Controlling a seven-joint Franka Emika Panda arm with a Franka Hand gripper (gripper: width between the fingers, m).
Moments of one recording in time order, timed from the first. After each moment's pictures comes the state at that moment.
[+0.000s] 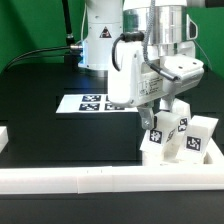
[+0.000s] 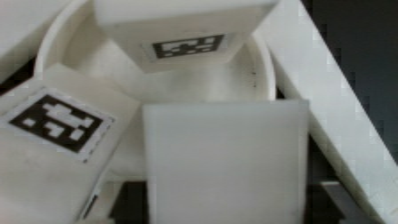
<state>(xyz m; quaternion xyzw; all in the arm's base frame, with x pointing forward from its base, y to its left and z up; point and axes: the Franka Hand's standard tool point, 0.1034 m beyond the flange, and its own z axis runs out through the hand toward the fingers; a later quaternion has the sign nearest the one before) 0.615 0.061 0.073 -0.43 0.90 -0.03 0.09</state>
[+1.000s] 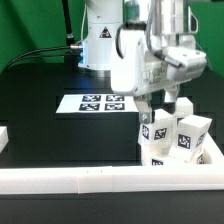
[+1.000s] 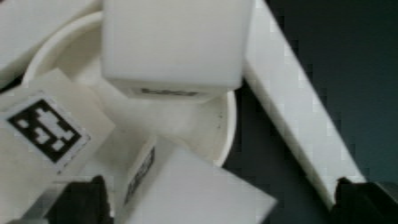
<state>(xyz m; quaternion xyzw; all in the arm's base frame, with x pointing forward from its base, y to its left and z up) 0.622 0.062 0.097 -0.47 0.88 -0.04 0.11</state>
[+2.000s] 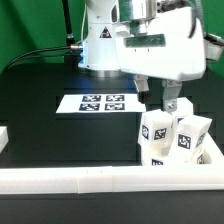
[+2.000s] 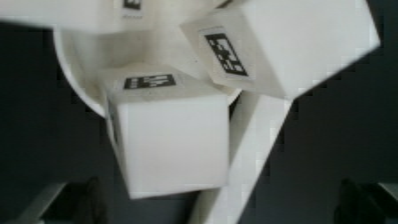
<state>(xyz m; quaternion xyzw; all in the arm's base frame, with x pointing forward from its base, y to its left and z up) 0.626 0.058 0.109 -0.84 0.53 -0.07 0.07</state>
